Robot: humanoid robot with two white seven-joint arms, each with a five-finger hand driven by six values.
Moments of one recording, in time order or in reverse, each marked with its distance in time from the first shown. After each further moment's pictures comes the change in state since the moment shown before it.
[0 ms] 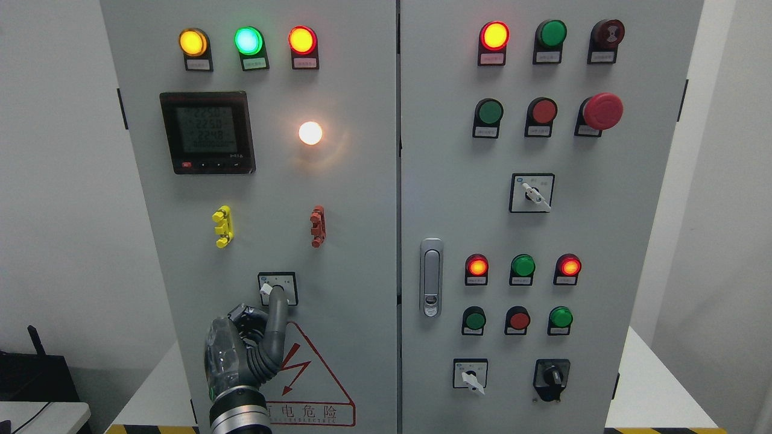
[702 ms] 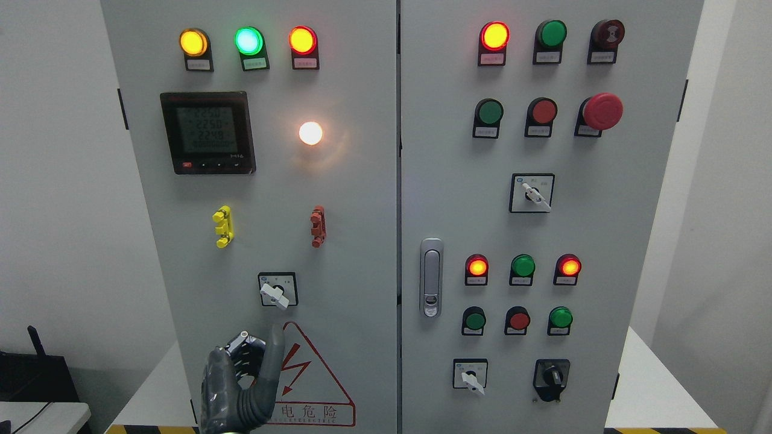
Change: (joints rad) left arm 0.257 0.011 0.118 -0.025 0.001 -0.466 -0.216; right arm 0.000 0.000 0.000 0.000 0.000 0.000 0.000
